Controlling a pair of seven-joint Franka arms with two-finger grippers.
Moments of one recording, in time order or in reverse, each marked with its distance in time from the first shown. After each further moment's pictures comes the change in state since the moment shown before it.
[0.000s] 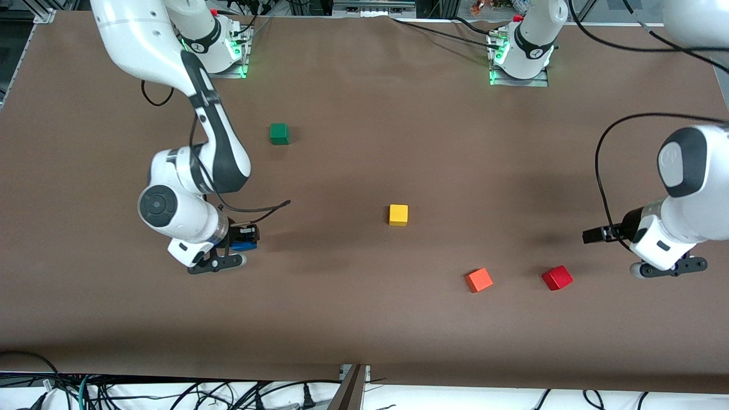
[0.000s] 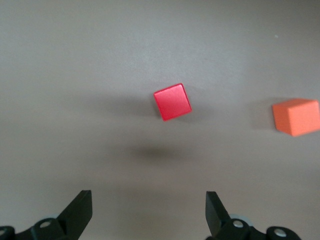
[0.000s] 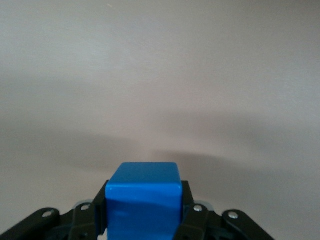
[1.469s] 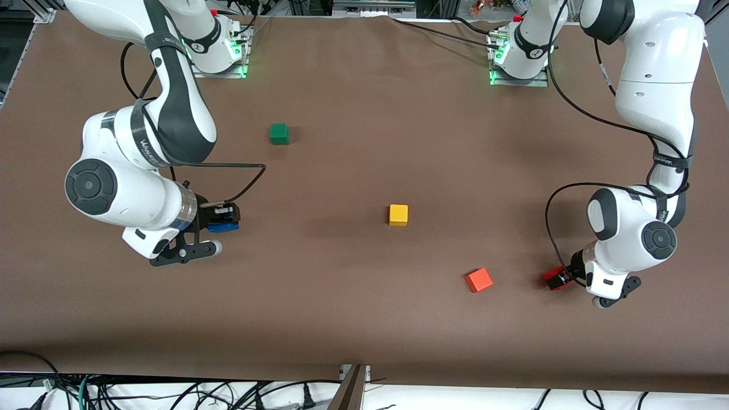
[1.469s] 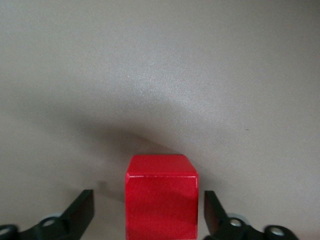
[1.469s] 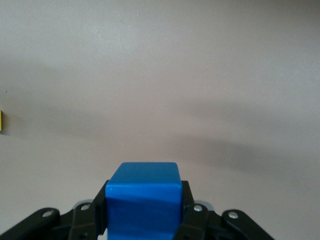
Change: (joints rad) left arm -0.009 0.281 -0.013 -0.045 -0.036 0.471 -0.331; right arm 0.001 -0.041 -0.040 0.247 -0.002 -0.363 0.019
